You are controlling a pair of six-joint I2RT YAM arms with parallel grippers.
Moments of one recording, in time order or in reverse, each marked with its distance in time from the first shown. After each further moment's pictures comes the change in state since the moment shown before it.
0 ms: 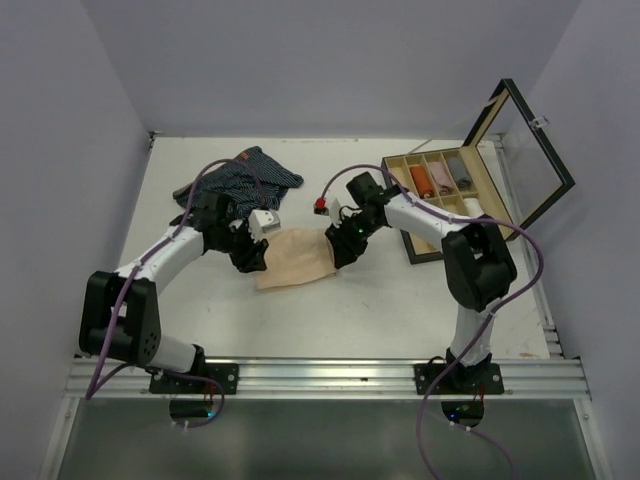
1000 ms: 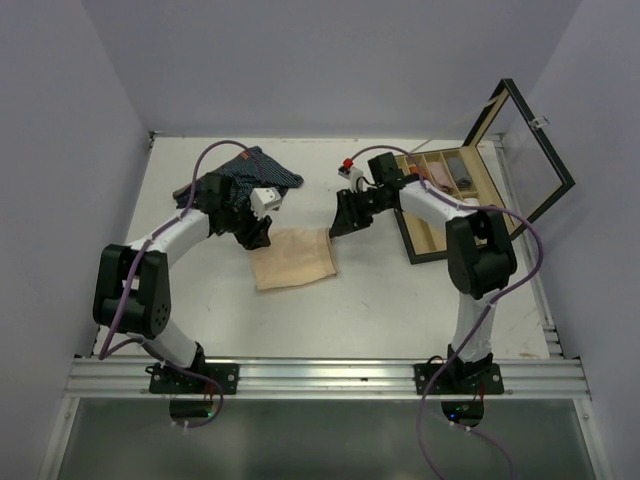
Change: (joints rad) left arm 0.022 0.162 0.122 0.159 -0.033 -0.058; right arm -0.154 0.088 0.050 0.214 -0.150 0.533
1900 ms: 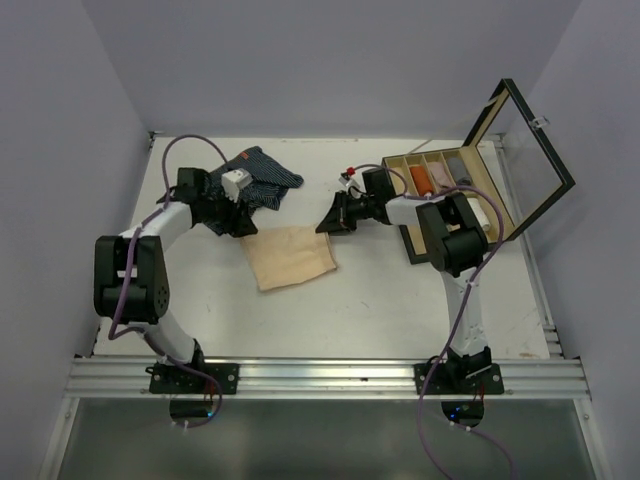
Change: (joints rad) left arm 0.120 0.064 0.040 0.037 0.095 -0.213; right arm -0.007 0.261 -0.018 0.557 -0.146 0.588
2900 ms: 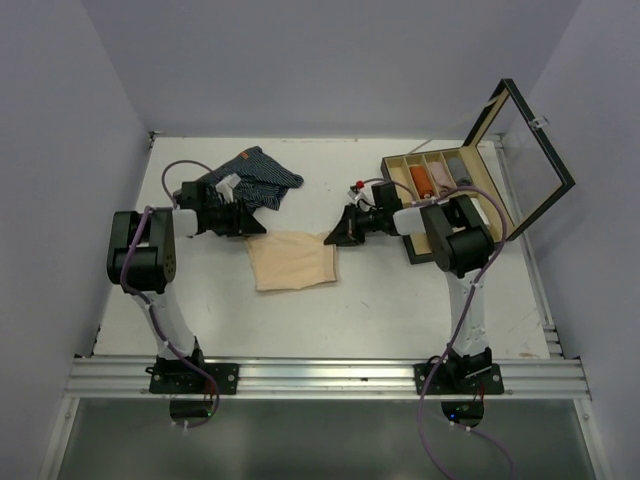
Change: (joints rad) left arm 0.108 0.268 -0.054 0.385 0.188 -0.559; right arm -0.038 0.004 -0.154 0.113 -0.019 0.026
